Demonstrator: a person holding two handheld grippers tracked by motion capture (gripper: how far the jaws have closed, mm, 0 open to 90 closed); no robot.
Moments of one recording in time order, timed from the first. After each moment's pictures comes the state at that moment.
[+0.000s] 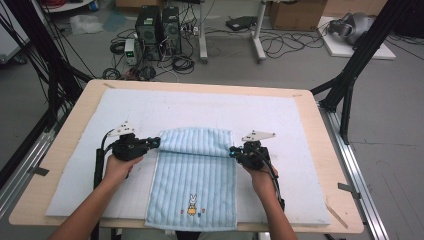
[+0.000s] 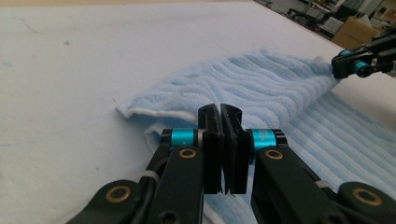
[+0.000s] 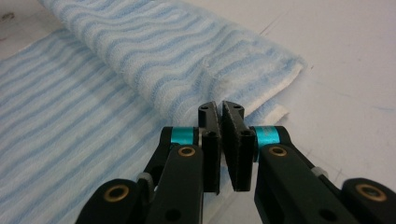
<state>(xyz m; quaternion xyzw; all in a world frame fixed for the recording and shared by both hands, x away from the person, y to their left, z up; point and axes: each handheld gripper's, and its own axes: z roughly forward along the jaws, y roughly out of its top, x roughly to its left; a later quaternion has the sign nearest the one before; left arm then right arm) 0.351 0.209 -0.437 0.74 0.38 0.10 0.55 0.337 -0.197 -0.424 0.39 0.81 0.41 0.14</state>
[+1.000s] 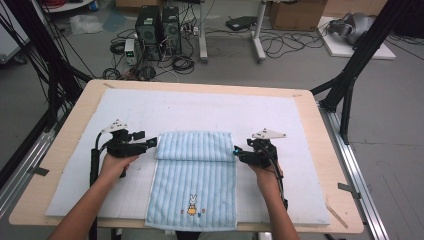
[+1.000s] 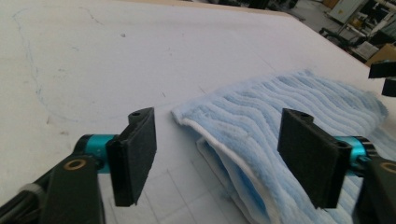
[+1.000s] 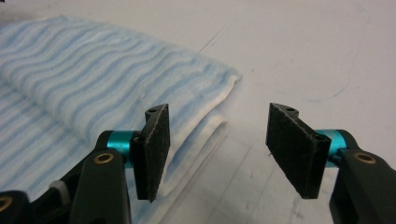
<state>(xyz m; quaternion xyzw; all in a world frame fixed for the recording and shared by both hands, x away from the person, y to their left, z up) 0.371 0.223 -0.434 0.71 0.45 0.12 0.53 0.346 -0.218 -0.423 0.45 0.77 0.42 0.19</state>
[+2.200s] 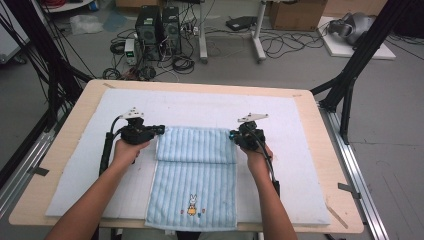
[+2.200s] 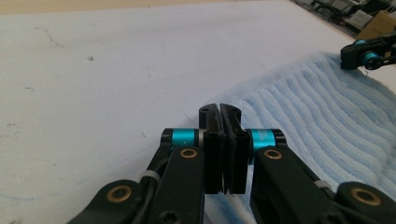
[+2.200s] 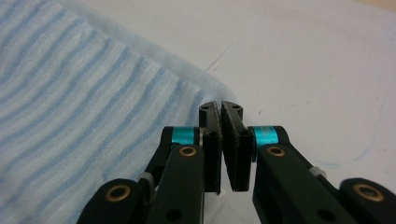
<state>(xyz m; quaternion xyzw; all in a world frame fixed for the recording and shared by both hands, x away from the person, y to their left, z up) 0.397 0.198 -0.422 0.74 0.41 0.11 0.53 0.391 -0.189 -0.411 0.42 0.80 0.38 0.18</state>
